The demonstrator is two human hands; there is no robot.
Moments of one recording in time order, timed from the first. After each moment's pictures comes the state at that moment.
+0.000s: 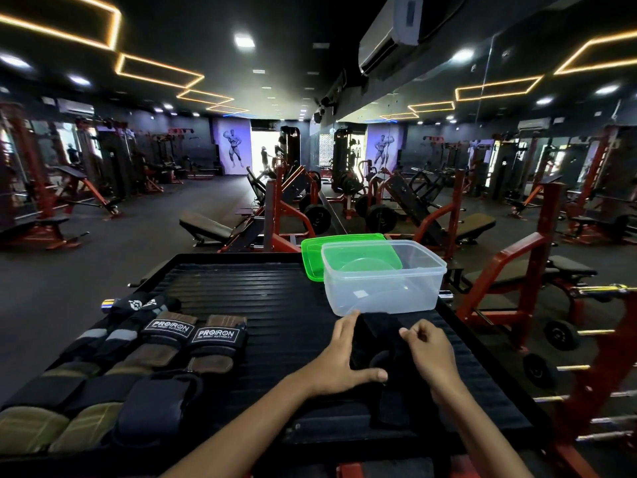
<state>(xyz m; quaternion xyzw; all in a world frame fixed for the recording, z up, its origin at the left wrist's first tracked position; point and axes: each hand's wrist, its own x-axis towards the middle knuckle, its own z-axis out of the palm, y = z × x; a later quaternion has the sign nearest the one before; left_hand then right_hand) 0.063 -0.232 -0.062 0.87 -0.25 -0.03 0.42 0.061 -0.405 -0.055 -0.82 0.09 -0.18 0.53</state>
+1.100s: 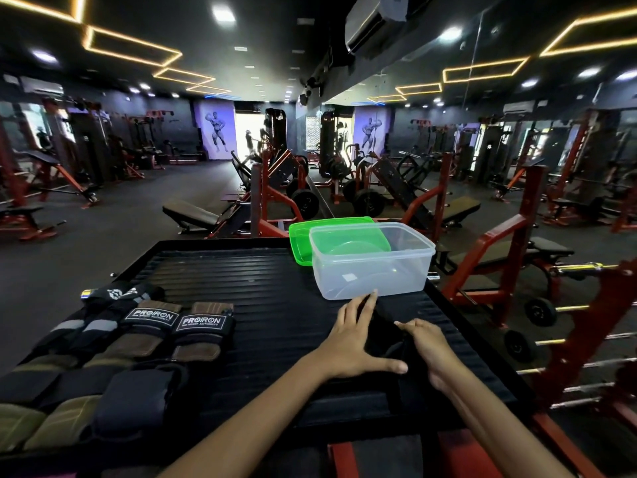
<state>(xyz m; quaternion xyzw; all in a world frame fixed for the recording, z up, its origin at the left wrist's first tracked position) 0.065 -0.264 -0.059 0.91 -0.27 -0.04 0.31 0.058 -0.415 -0.062 -0.71 0.15 -0.07 0.68</state>
